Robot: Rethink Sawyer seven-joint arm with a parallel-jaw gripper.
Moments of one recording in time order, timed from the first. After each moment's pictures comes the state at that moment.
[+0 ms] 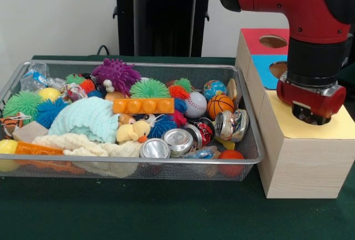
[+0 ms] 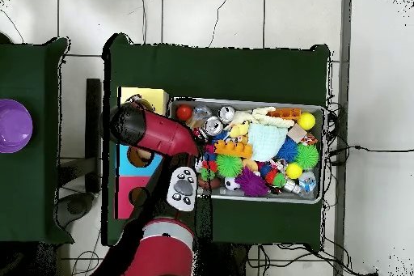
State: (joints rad) arm 0.17 -0.38 -0.16 1.47 0.56 0.34 2.28
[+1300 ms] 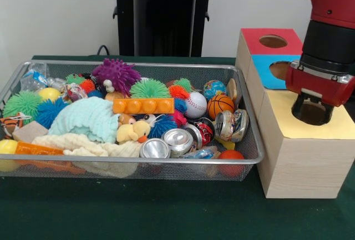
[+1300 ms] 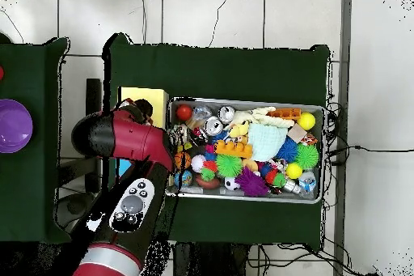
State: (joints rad) arm 0.37 -0.31 -0.41 1.40 0.53 0.33 2.31
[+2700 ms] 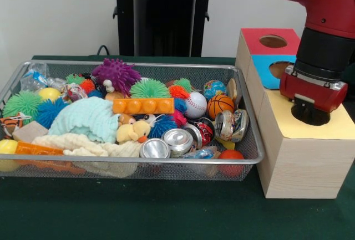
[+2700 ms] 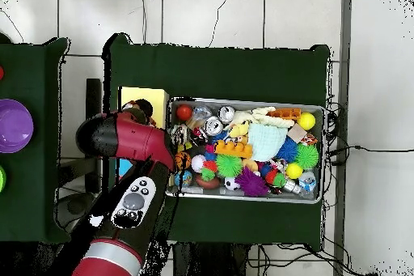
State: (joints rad) arm 0.37 -0.28 -0.42 1.39 0.53 0.33 2.31
